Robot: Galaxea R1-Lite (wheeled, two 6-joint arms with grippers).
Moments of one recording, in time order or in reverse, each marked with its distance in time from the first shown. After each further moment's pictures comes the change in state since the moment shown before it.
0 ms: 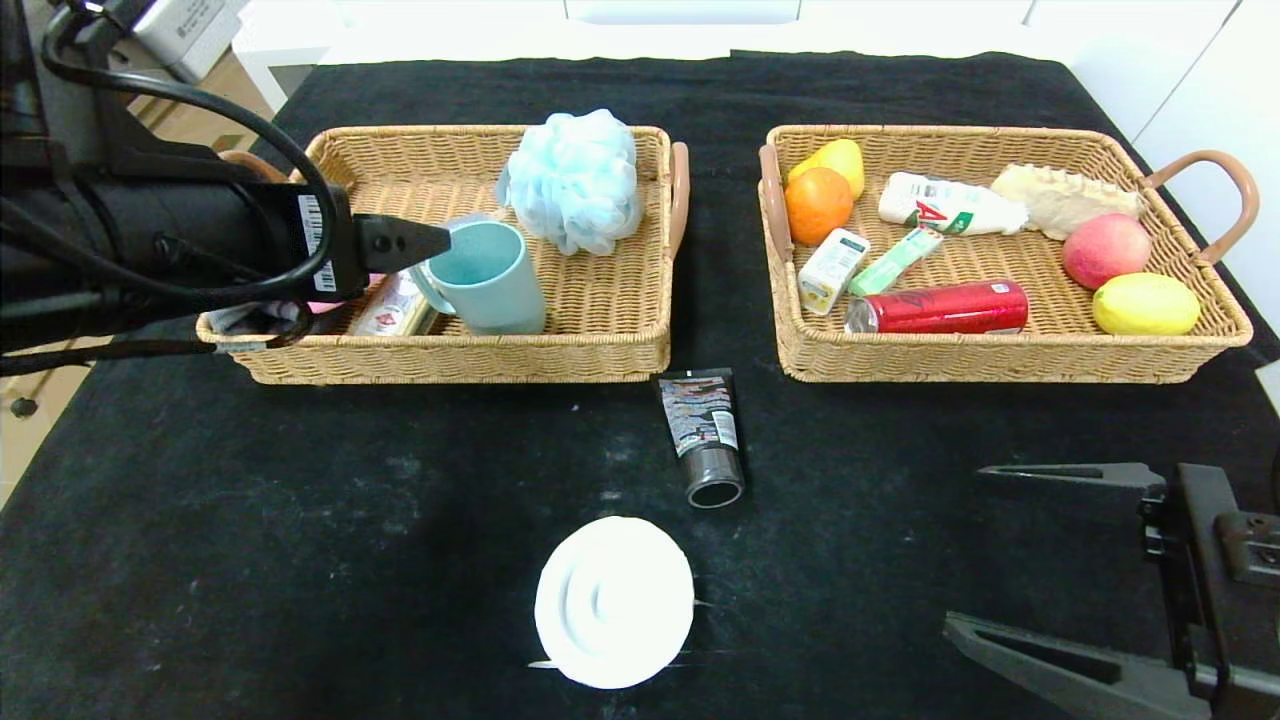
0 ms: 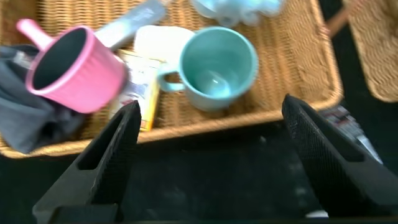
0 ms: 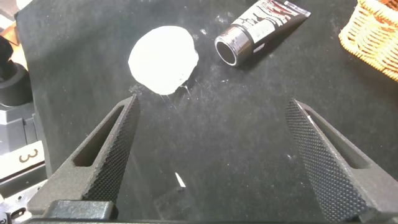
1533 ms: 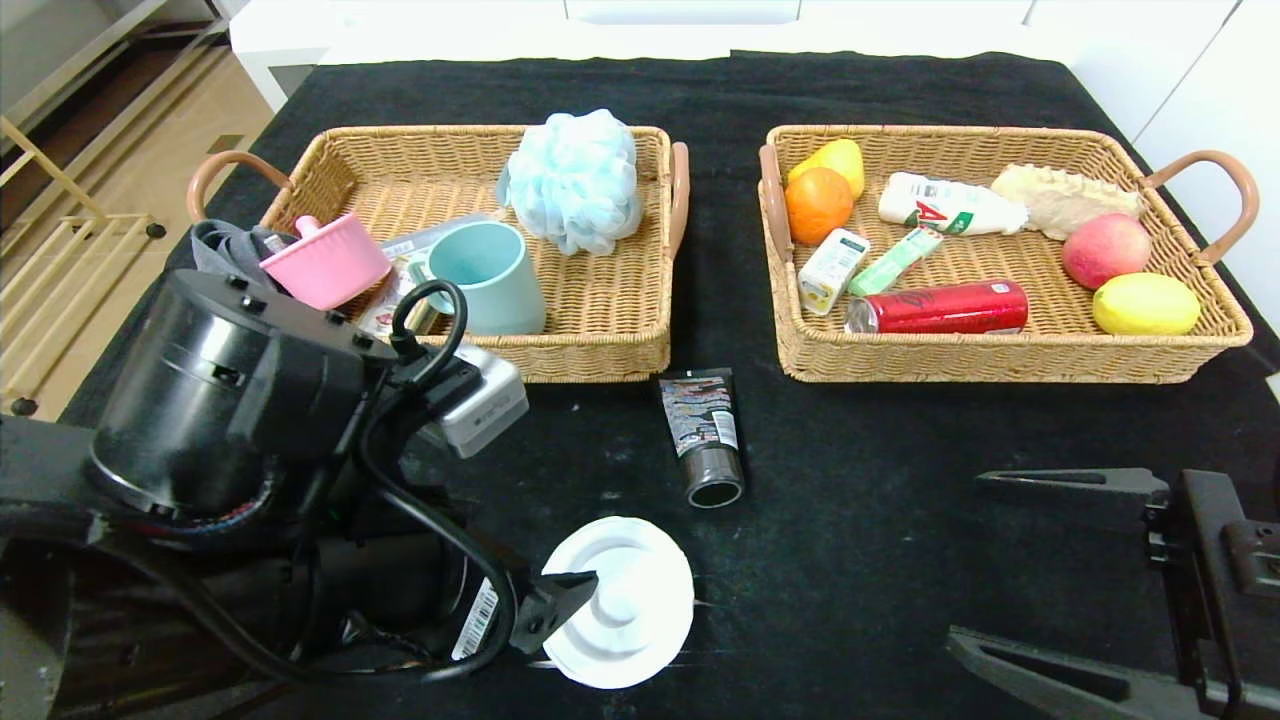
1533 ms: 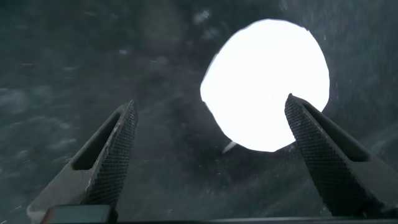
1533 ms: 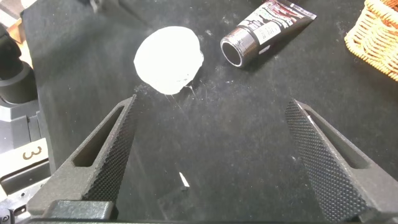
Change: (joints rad) left arm -0.353 0.030 0.277 0.193 -0.012 -0.023; right arm 0.017 -0.009 0.006 0.000 -0.002 -0.005
